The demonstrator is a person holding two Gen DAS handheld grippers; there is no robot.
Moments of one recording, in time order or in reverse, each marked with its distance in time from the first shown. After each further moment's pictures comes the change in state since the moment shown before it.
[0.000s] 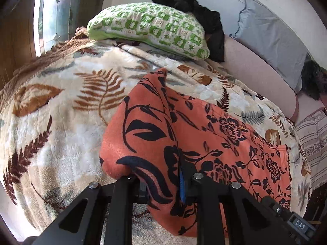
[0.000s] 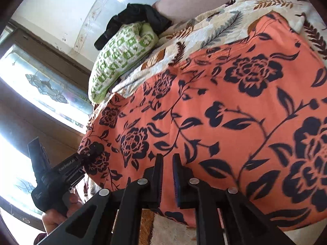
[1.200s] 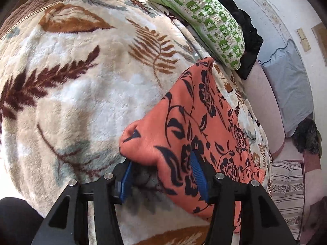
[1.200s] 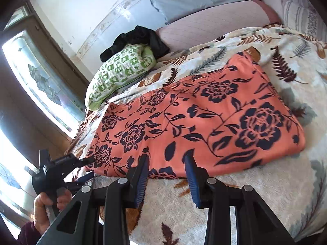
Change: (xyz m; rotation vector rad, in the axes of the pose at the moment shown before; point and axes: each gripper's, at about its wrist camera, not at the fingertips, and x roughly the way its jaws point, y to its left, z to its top) left arm 0.010 0.107 -0.027 -0.460 0.158 -0.158; right arm -0.067 0.031 -0.056 -0.140 -0.153 -0.137
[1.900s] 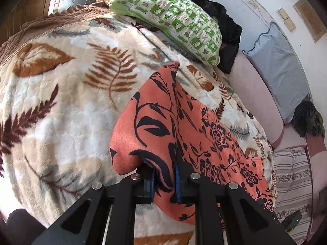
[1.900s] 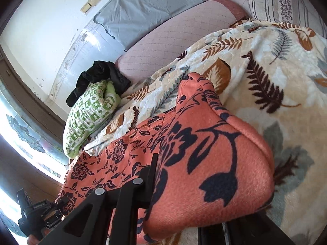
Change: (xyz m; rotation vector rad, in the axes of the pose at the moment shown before) left arm -0.009 -0.056 0.003 0.137 -0.002 0.035; right arm 0.026 -0.096 0.087 0.229 -0.121 -0.110
